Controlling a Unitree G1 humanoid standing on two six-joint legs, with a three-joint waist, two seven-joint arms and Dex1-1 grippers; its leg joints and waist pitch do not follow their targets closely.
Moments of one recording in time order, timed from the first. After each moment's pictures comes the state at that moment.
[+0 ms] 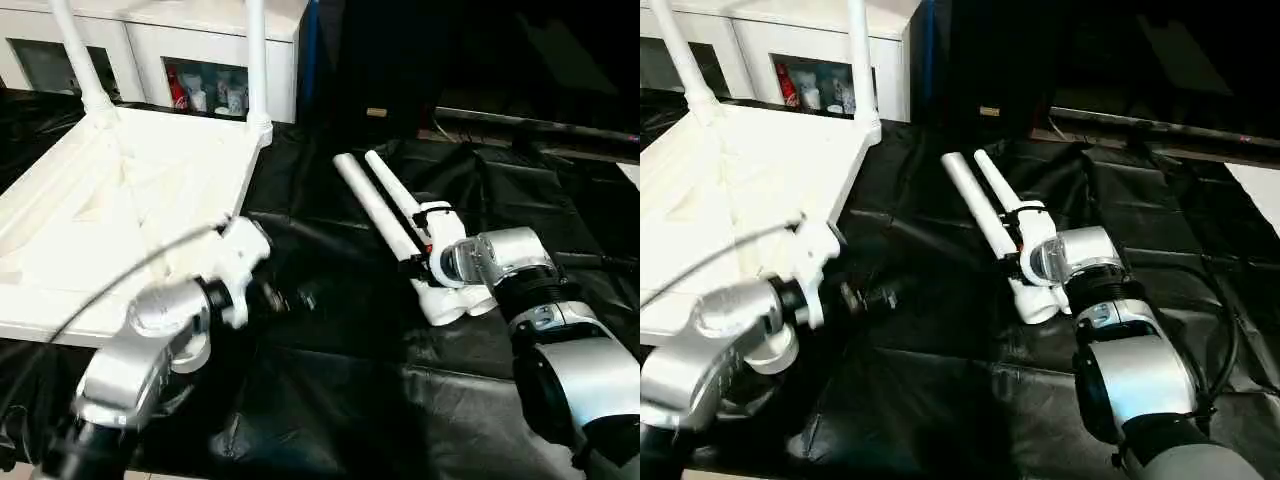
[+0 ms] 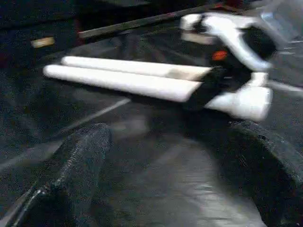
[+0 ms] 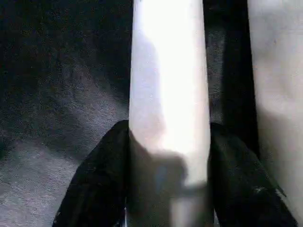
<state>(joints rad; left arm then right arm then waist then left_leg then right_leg) -0.29 0.40 -0.12 -0.09 -0.24 0.41 -0.67 -0.93 -0.24 0.01 0.96 0.08 0.87 0.40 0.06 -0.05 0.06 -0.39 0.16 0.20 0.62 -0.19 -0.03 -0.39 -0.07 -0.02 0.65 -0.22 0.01</state>
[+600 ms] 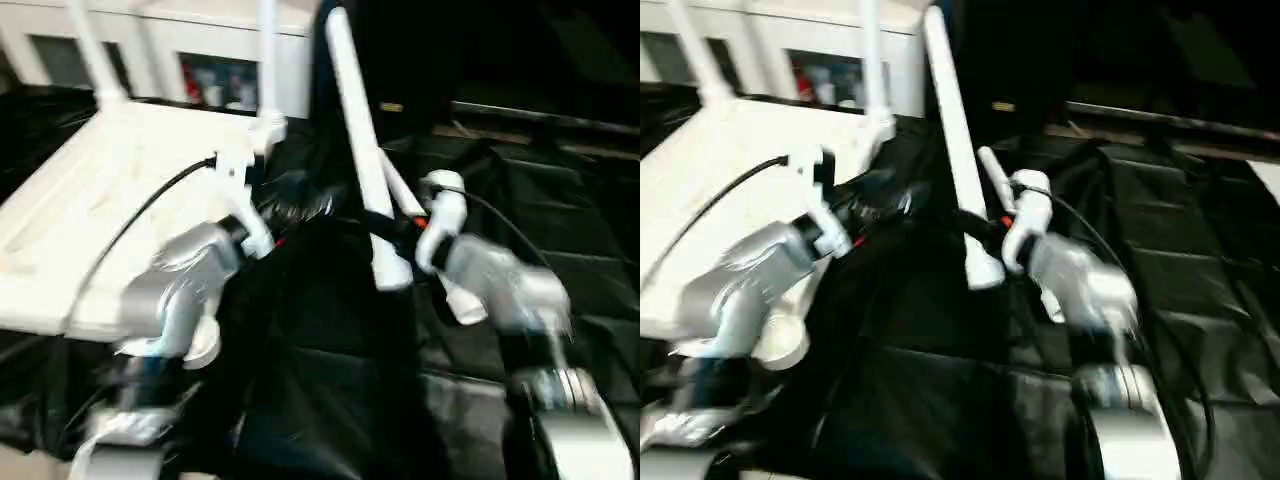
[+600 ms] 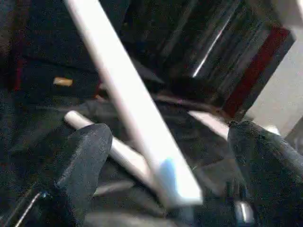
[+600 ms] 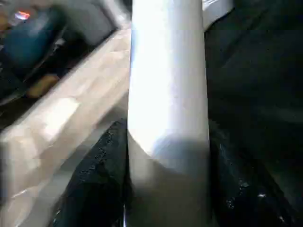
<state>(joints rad) -0.58 0.11 0.10 0.09 -0.53 0.58 -0.53 -0.52 -0.12 -0.18 0.30 0.44 0.73 0.67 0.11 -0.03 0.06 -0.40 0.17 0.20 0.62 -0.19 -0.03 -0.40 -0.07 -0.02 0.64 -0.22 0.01</state>
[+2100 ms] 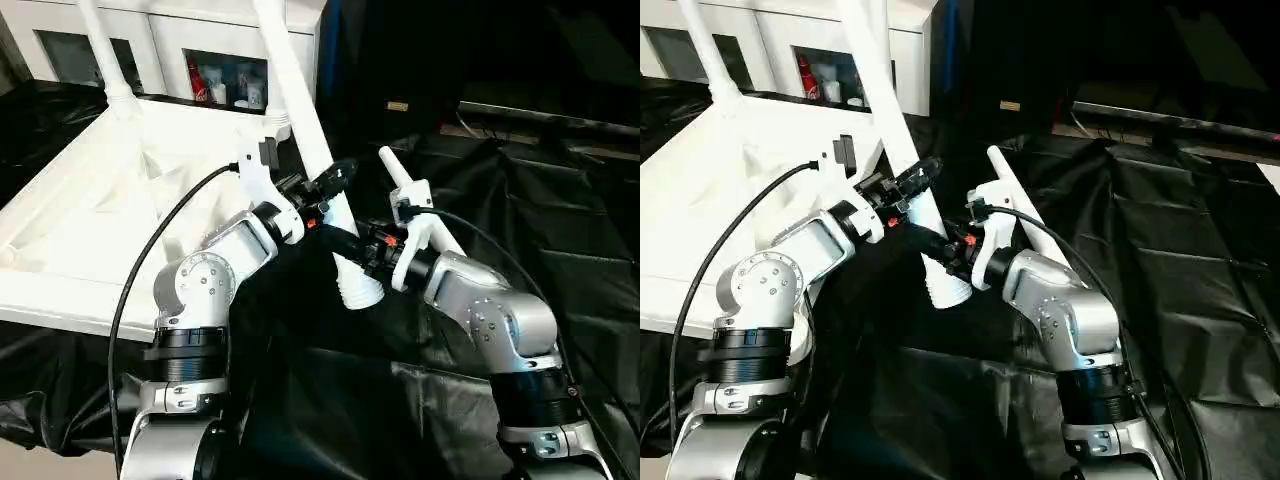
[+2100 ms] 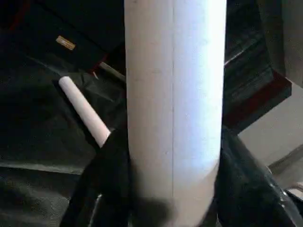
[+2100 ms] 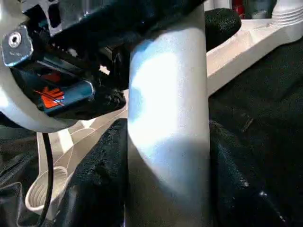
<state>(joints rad) -0.64 -0.04 0.22 0.15 -0.67 0.76 -0.29 -0.47 -0.11 0.03 0.06 0.42 0.67 0.61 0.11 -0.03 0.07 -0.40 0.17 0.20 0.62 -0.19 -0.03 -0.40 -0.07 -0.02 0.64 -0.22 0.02</state>
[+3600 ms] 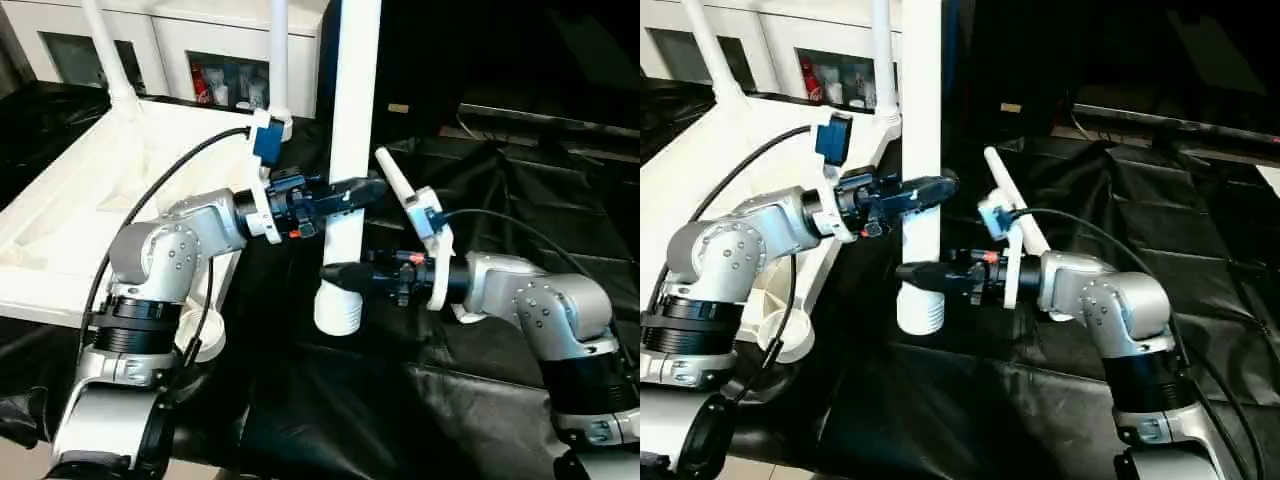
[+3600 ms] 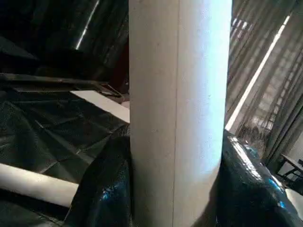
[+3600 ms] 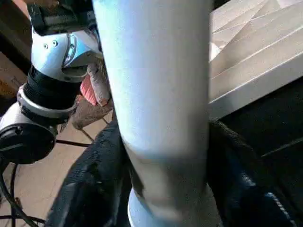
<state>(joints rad) -0.72 0.24 0.02 0.16 -0.72 0.80 -0.97 -0.51 -0.34 0.09 0.01 0.65 0.93 0.97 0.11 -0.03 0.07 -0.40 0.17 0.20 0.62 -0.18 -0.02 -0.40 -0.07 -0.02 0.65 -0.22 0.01</state>
